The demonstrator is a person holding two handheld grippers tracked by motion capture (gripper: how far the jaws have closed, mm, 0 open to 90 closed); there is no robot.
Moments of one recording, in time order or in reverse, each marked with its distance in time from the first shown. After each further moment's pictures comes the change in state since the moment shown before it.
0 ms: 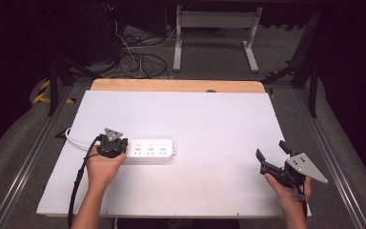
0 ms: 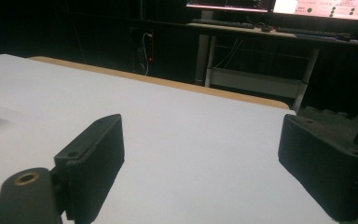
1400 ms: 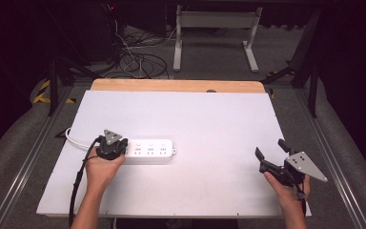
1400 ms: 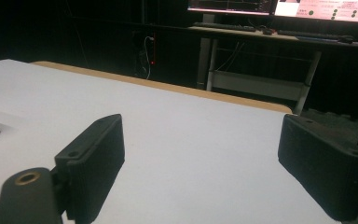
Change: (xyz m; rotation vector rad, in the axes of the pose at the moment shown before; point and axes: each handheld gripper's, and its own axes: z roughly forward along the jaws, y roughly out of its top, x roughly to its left) left arm 0.004 -0.008 -0.002 -0.056 -0.030 0.022; right arm 0.001 0.003 0.003 -0.013 0.008 0.006
